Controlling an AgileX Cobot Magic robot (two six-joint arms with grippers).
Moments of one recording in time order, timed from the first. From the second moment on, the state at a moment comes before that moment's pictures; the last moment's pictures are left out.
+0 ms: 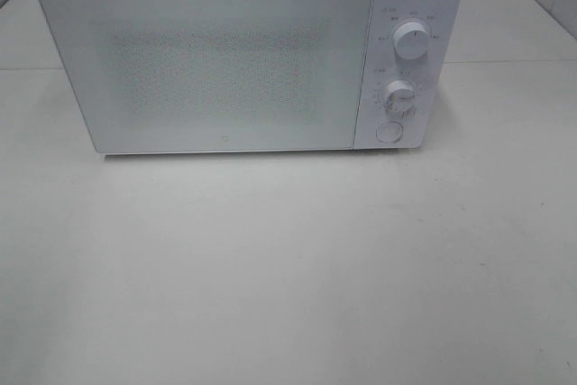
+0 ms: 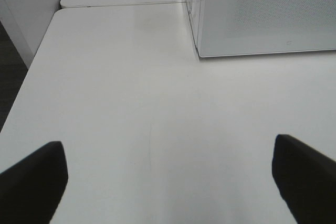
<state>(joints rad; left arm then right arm) -0.06 0.00 -0.50 0.00 1.04 0.02 0.15 0.00 -0.50 -0.09 1.04 0.07</state>
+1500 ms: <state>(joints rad) -0.06 0.00 -0.50 0.00 1.04 0.02 0.15 0.39 -0.53 -0.09 0.68 0.08</state>
